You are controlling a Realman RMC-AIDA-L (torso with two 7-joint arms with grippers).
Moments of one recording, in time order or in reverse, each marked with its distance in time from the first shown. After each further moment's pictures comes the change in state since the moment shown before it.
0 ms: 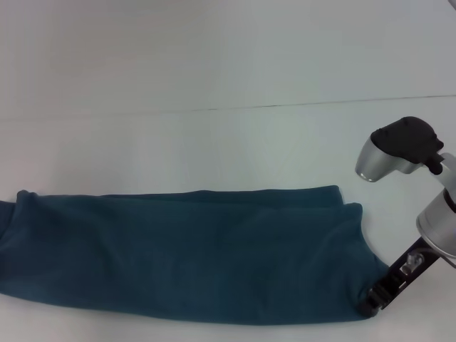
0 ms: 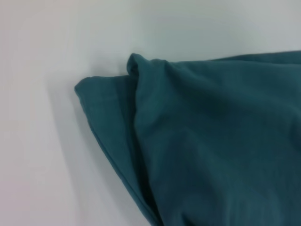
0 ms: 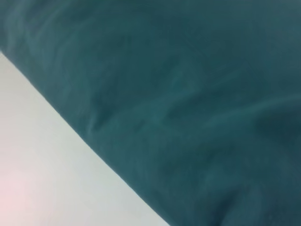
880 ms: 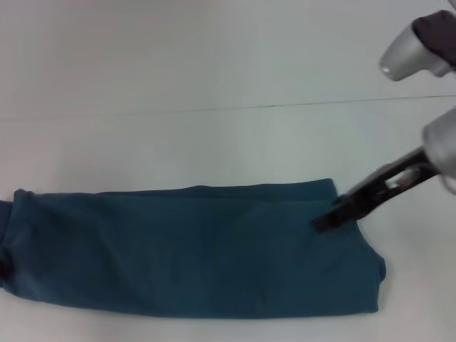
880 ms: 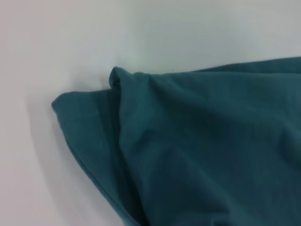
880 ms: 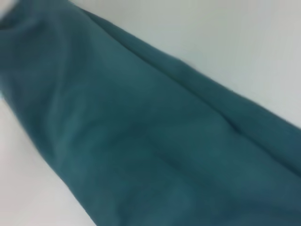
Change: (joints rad) left arm -0.013 -0.009 0.006 -0.051 -0.022 -0.064 0.009; right arm 0.048 -0.004 0.188 -0.216 0.121 -0.037 -0.065
